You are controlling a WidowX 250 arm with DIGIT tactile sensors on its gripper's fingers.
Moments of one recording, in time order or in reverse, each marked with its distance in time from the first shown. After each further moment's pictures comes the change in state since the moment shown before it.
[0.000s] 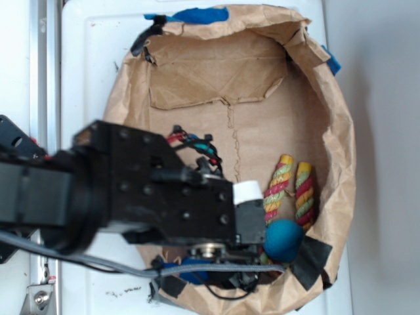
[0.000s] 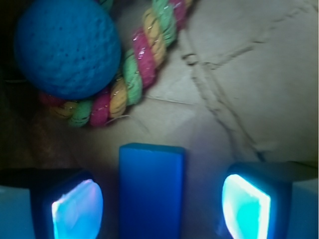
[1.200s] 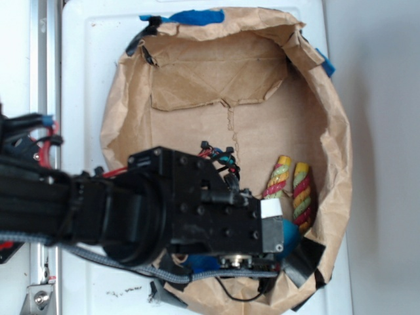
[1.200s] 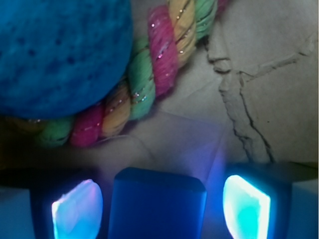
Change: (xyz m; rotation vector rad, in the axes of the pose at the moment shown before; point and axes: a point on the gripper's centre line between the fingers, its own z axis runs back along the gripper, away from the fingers) arm 0.007 0.000 -0.031 0.069 0.017 -0.064
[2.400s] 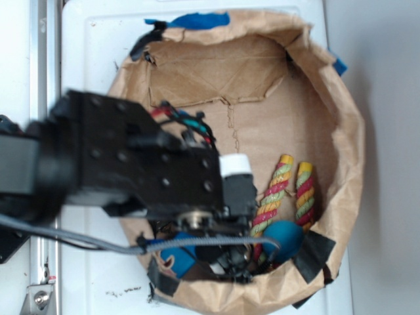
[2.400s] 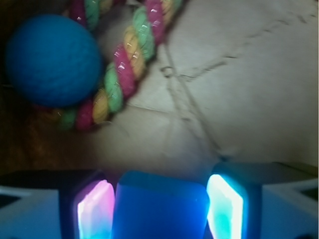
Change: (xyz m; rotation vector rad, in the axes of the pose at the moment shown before) arm -0.006 0.027 0.059 -0.065 -0.043 0.057
